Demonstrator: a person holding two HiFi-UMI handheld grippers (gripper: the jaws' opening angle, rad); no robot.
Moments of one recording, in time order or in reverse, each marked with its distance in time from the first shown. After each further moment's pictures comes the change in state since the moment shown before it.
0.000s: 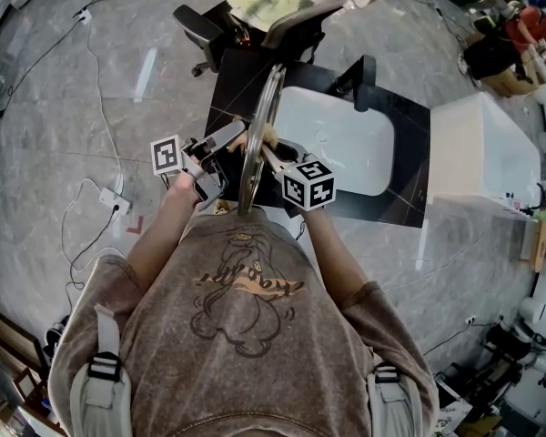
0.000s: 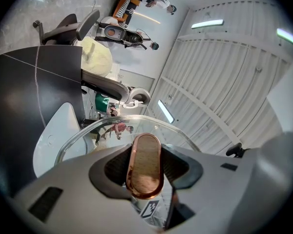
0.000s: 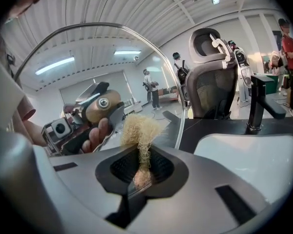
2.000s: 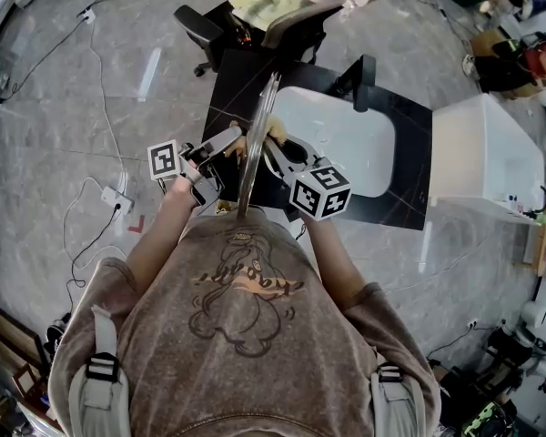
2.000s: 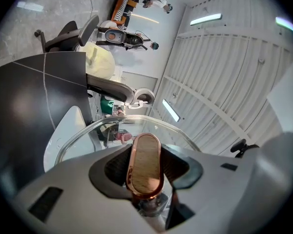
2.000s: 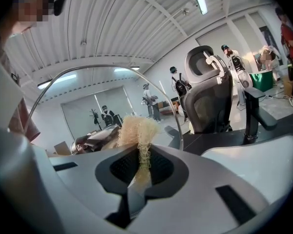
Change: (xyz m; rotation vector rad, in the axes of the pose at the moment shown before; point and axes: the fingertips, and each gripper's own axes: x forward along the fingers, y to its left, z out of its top) left arm -0.006 0.014 -0.006 0.042 -0.006 0.079; right arm -0.038 0.009 0.052 0.064 -0.177 0.027
